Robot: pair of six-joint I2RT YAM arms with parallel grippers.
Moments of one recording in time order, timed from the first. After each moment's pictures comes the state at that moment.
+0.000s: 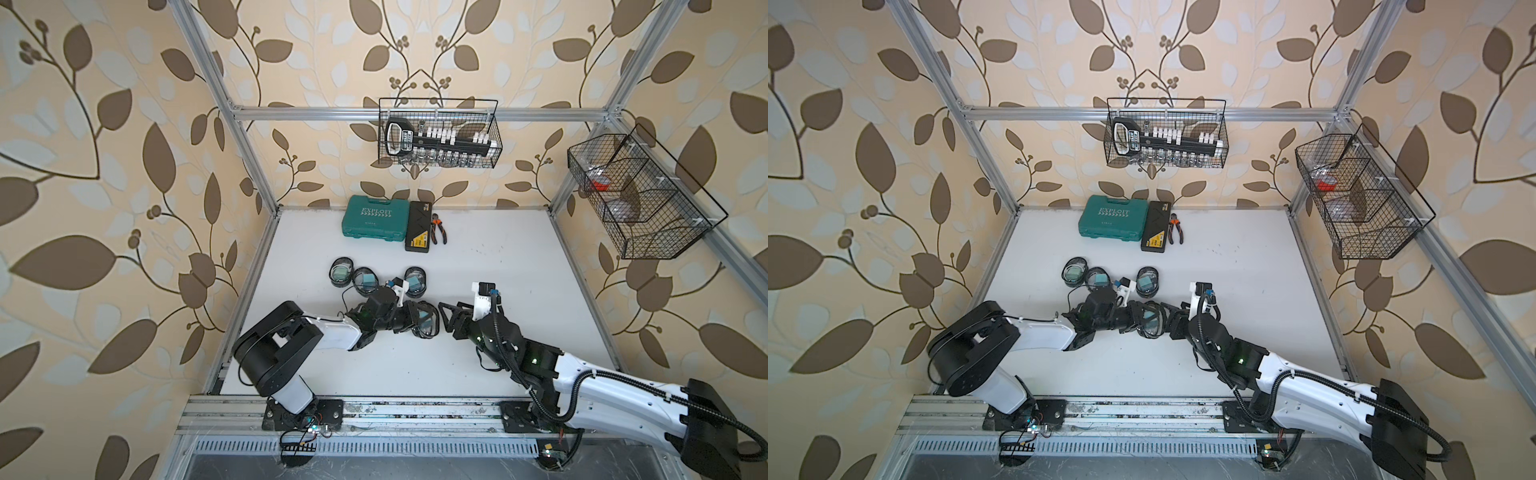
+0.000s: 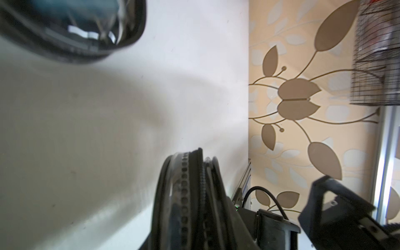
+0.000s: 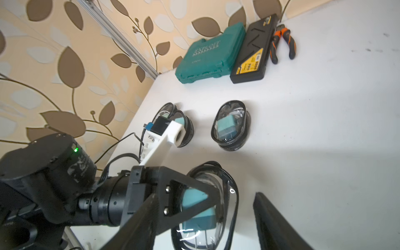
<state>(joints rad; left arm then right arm) -0.71 1.51 0.56 0.52 0.41 -1.11 0.98 0.87 0.44 0.09 0.46 0.75</state>
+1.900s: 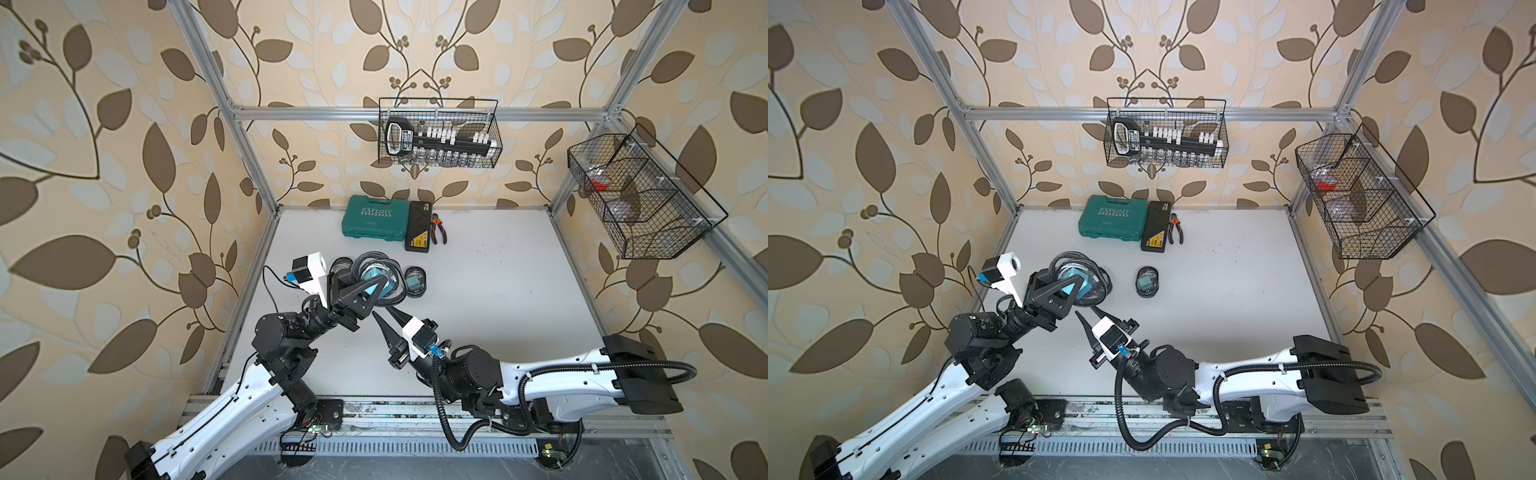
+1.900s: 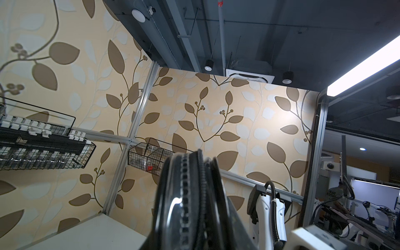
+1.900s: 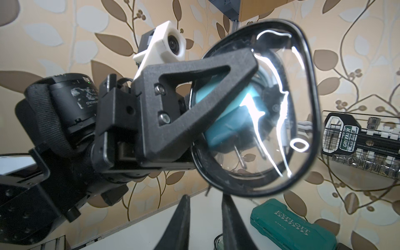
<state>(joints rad) -0.69 0.63 0.59 0.71 0.39 -0.60 1.50 1.40 0.79 1.08 0.67 -0.37</state>
